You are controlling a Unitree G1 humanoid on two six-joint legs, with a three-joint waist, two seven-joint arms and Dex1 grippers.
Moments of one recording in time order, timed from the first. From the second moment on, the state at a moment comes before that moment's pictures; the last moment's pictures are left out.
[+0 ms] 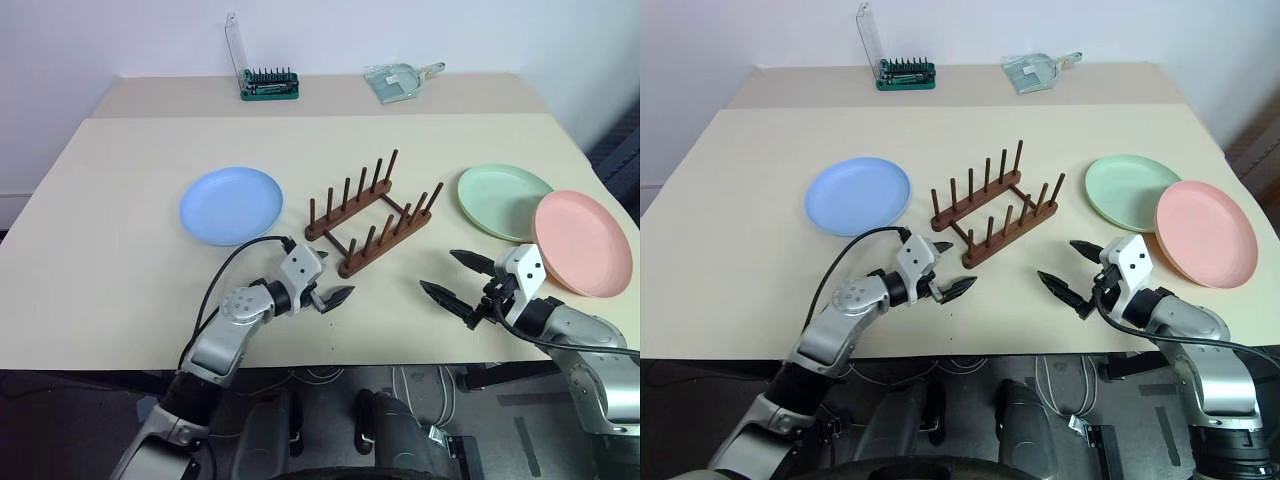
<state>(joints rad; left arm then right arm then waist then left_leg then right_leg) -0.30 0.22 -0.31 0.01 -0.05 0.25 -0.59 0.06 -0.63 -0.24 -0.29 0.45 0.34 0.79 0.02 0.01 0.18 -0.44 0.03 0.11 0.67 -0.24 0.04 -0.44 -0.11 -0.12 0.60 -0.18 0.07</state>
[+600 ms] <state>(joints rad) -0.33 0.19 -0.32 0.06 -0.04 0.22 -0.59 0.07 -0.66 -0.24 -0.35 0.47 0.40 0.77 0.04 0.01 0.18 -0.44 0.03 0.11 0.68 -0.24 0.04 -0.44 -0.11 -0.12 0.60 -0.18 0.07</state>
